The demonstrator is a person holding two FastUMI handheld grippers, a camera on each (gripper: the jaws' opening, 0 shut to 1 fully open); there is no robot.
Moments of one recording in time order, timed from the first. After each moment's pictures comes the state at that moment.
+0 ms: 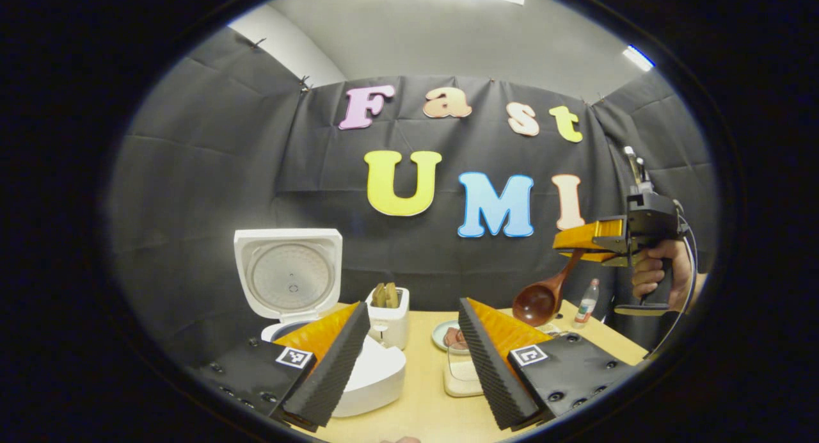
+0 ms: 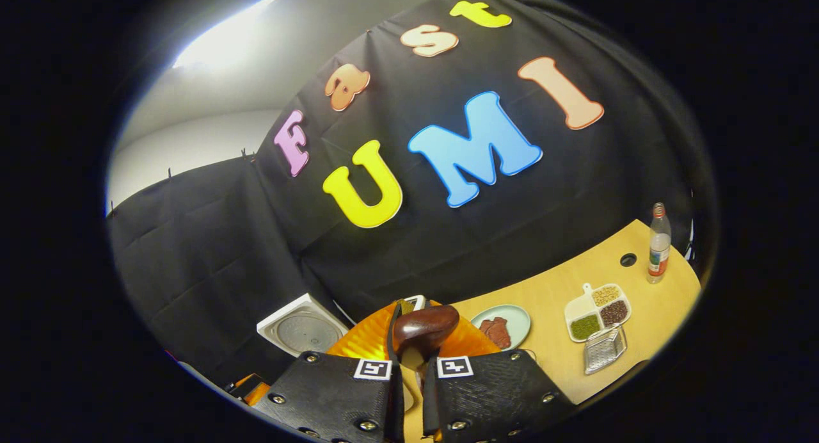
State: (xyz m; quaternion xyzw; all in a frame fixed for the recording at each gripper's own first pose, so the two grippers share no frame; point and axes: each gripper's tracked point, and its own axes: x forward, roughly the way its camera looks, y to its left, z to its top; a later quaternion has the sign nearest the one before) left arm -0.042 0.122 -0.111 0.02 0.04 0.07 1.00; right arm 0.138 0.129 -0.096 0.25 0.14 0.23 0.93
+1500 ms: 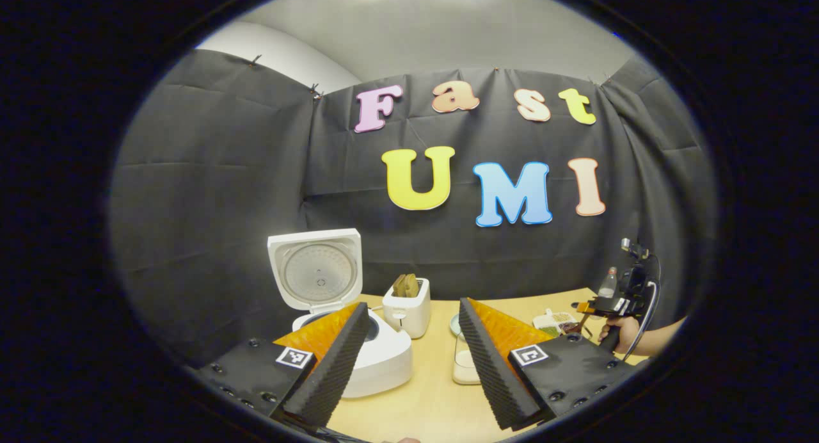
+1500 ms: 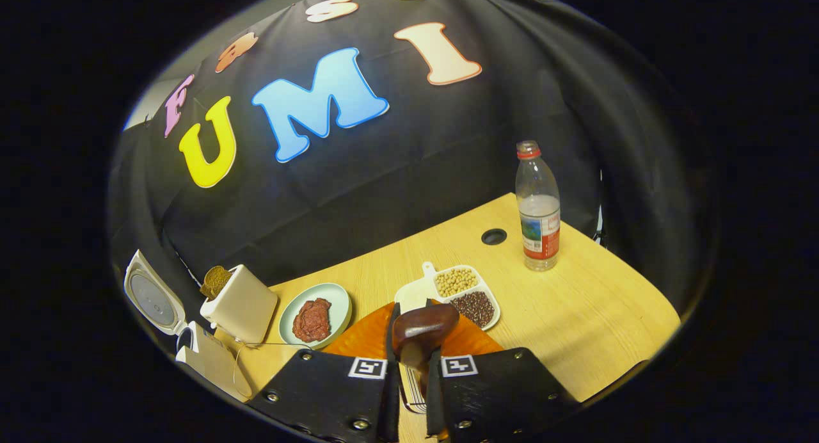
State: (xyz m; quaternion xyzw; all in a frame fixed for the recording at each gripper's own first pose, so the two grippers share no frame) left arm -0.086 0.086 -0.102 0.05 0.07 0.15 0.99; right arm 0.228 -0.042 -0.327 0.18 0.22 0.01 0.96
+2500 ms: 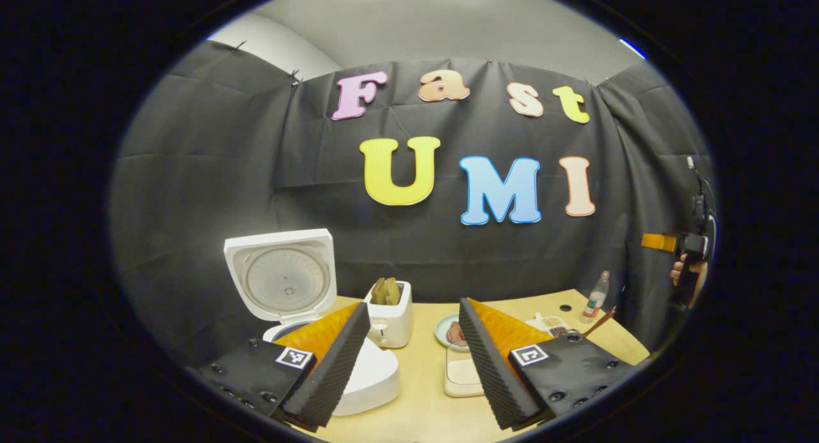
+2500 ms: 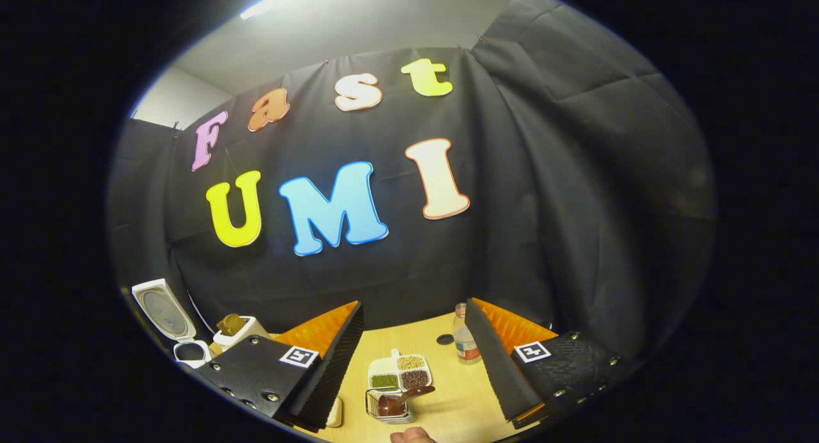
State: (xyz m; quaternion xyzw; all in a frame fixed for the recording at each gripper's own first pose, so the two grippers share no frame) left arm 0.002 0.116 -0.100 0.03 0.09 0.09 0.99; right arm 0.146 -0.127 -0.085 0.07 0.04 -0.02 1.00
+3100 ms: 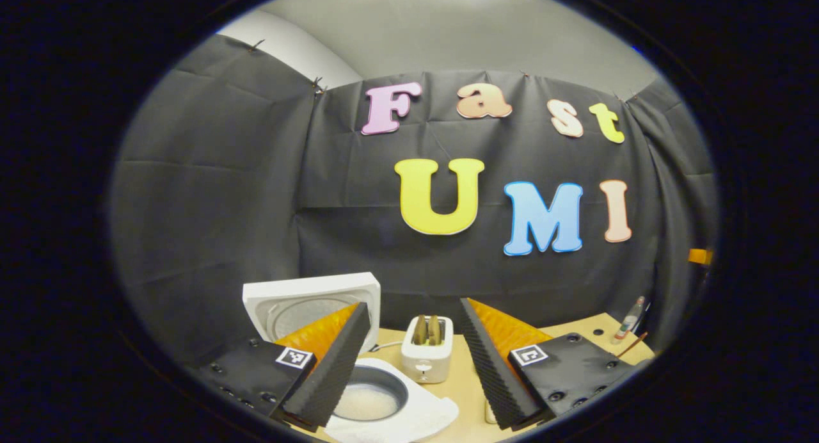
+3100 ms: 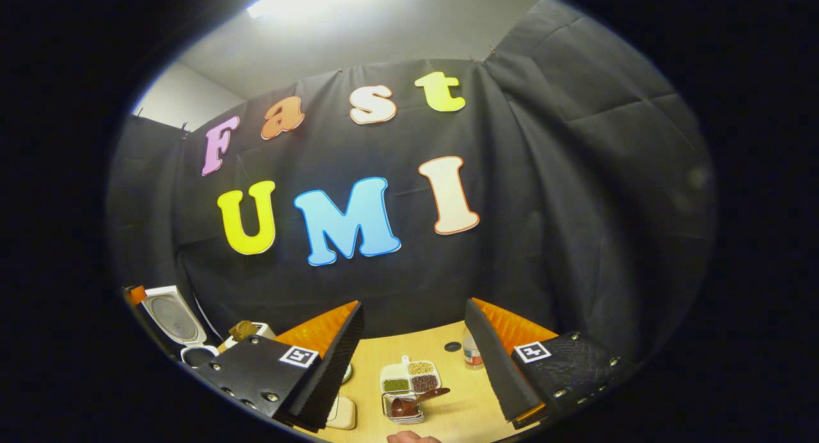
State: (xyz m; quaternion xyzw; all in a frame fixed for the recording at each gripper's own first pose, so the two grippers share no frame) left arm 0.072 0.244 -0.032 0.03 0.04 0.13 0.99; right arm 0.123 -0.109 -0.059 0.08 0.04 -0.03 1.00
